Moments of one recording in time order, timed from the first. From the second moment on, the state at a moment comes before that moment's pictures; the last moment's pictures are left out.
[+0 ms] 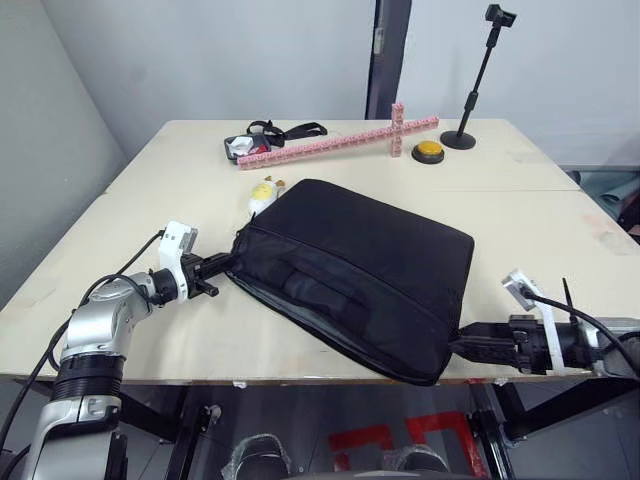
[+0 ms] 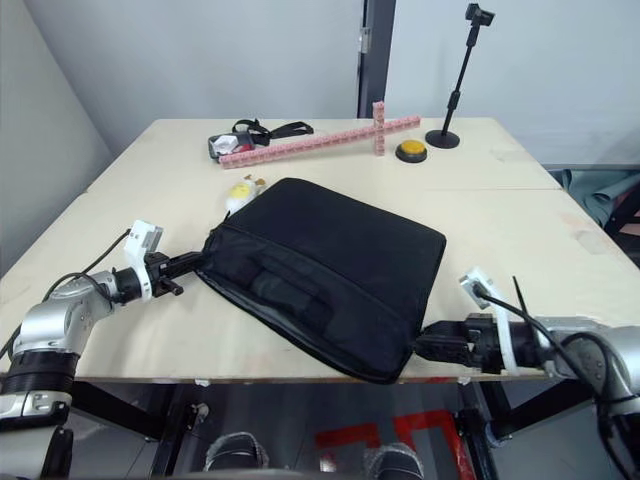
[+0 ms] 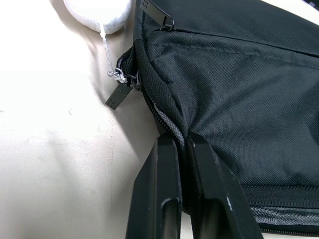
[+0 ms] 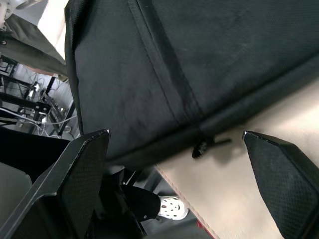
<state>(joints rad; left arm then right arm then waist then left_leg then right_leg) -0.37 0.59 0.25 0.28 -0.42 0.59 -0.93 -0.03 -0.87 -0.20 -0.25 0.85 1.14 0.96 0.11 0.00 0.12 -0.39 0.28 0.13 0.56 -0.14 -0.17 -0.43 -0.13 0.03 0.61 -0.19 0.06</state>
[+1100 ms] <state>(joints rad) 0.05 0.65 0.34 -0.23 -0.58 0.75 -0.86 -0.41 -0.74 -0.09 0.12 0.65 0.99 0.91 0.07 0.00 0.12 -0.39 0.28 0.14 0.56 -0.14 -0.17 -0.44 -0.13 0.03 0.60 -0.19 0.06</state>
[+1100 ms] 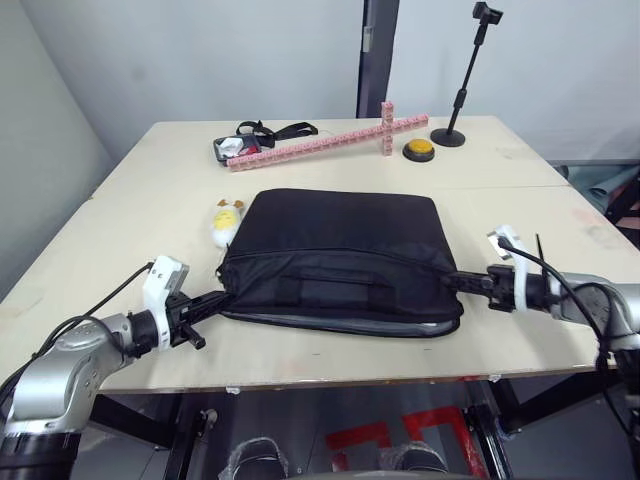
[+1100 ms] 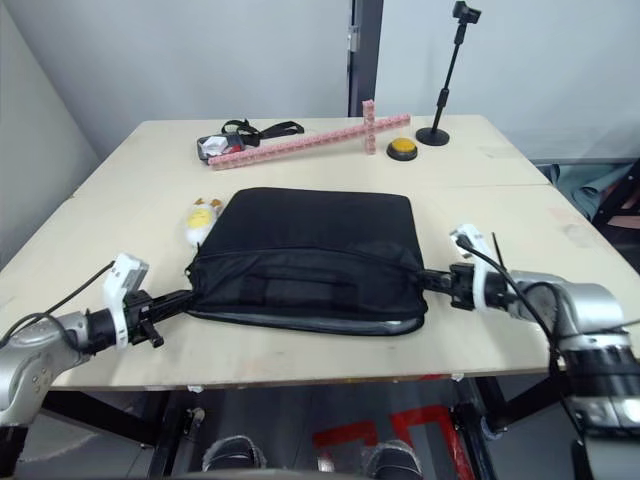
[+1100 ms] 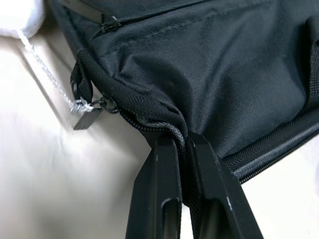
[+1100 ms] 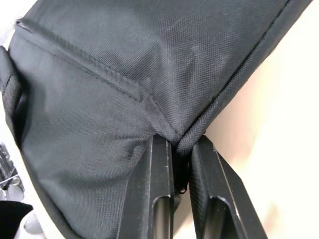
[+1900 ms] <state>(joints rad) 0.18 0.70 0.45 -0.24 -0.64 0.72 -0.84 -0.45 -0.81 -0.05 0.20 0.50 0.79 1.06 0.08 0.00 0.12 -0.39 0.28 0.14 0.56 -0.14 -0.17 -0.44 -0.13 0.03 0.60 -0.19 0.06</state>
